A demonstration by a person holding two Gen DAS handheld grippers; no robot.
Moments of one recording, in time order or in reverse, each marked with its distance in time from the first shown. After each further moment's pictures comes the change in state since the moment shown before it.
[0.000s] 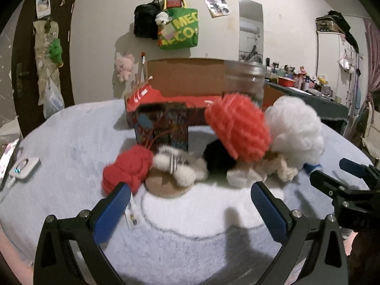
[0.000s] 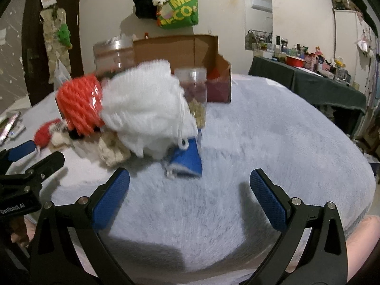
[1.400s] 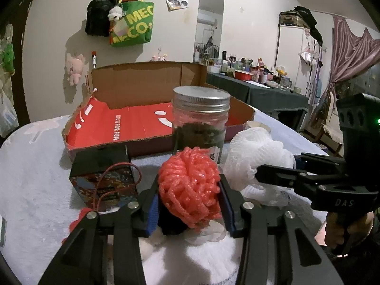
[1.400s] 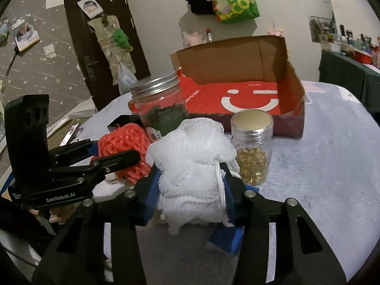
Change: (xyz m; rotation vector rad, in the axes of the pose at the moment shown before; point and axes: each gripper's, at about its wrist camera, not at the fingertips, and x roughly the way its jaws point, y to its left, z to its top) left arm 0.036 -0.018 0.066 0.089 0.072 -0.287; right arm 0.039 -0.008 0.065 -0.032 0.061 0.481
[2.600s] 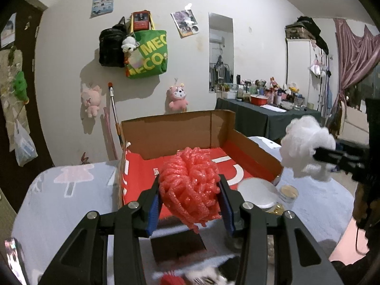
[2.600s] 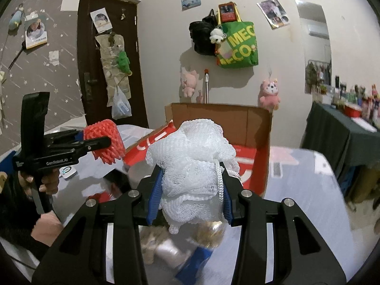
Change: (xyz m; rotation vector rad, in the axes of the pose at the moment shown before) left arm -0.033 0.058 0.092 0.055 -0.114 0.099; right arm -0.054 0.006 0.092 -0.168 -0.178 -0.093
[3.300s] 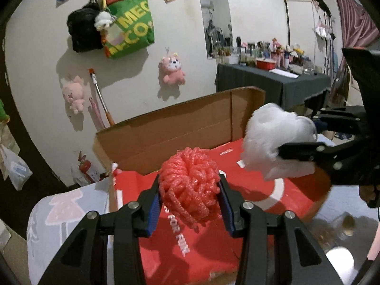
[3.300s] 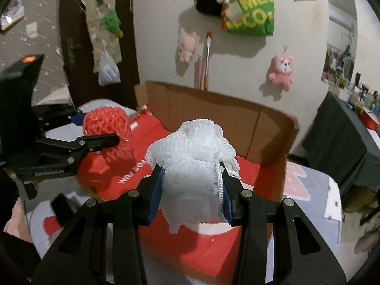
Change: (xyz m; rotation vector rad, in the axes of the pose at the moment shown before) left arm 0.162 0.016 0.069 0.128 0.231 0.012; right arm 0.184 -0.048 0.072 -0.057 0.294 -0.006
